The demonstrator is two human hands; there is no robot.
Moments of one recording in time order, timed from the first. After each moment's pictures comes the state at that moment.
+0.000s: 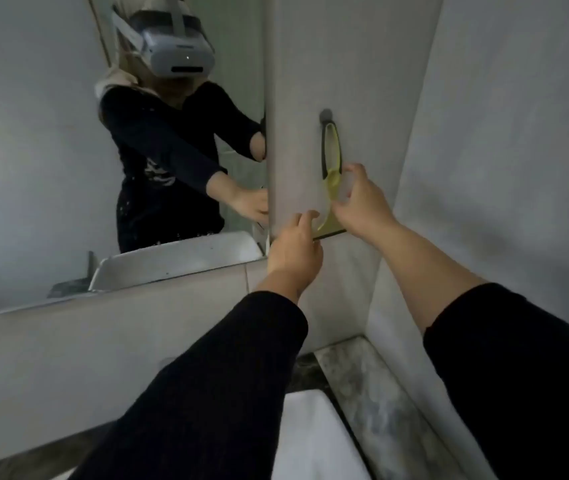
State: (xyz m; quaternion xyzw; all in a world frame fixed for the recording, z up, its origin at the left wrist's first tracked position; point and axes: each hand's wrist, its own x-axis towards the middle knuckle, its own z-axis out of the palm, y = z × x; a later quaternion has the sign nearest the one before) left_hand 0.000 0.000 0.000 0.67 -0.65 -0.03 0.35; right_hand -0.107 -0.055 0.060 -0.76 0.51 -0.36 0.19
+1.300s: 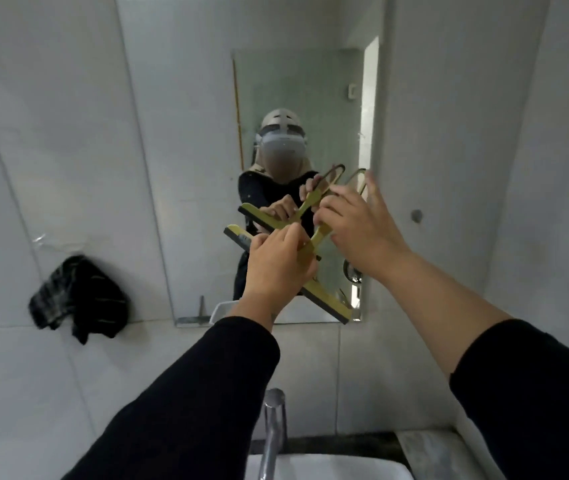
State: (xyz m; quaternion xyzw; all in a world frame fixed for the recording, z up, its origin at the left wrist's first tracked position) left_hand 0.100 0.161 0.123 0.71 -0.55 0.26 0.35; right_hand -0.026 0.071 0.167 -0.85 0.18 -0.37 -0.34
